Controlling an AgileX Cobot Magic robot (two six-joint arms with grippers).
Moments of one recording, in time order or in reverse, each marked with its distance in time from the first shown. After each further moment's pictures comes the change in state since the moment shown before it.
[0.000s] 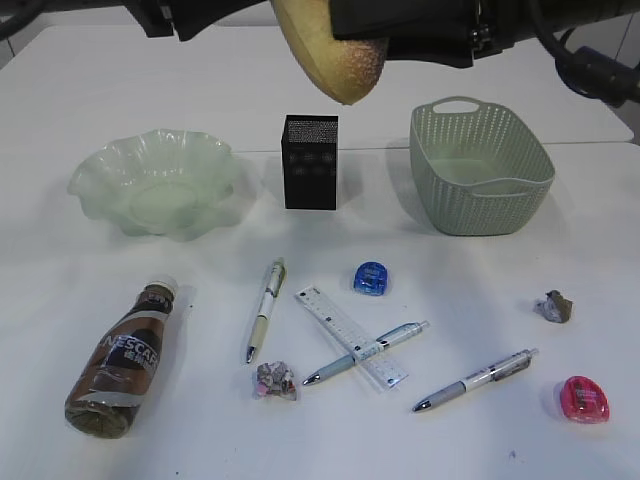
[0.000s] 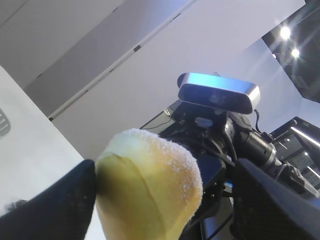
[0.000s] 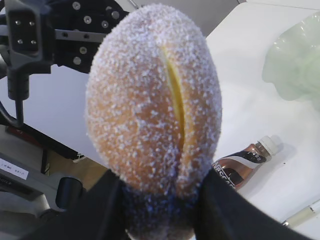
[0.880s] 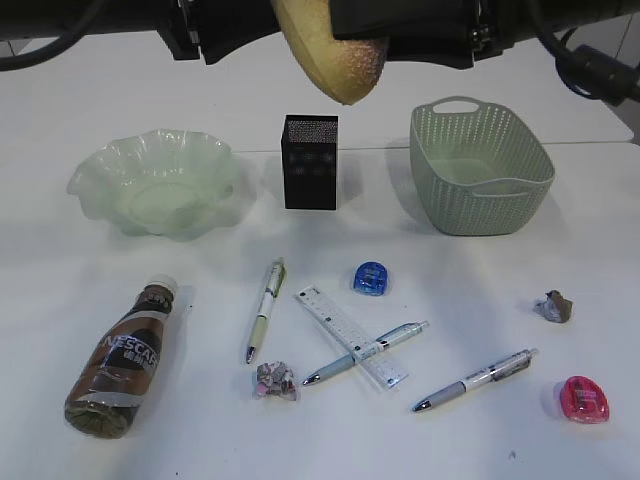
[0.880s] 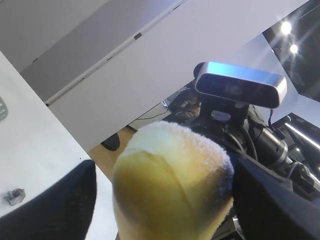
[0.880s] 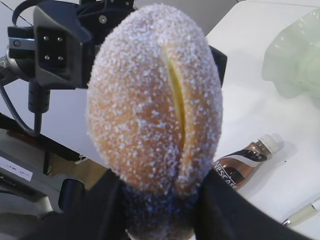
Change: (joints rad) left arm -0.032 0.061 -0.020 0.000 -0.004 -0.006; right arm 0.000 0.000 0.000 0.002 0.000 0.016
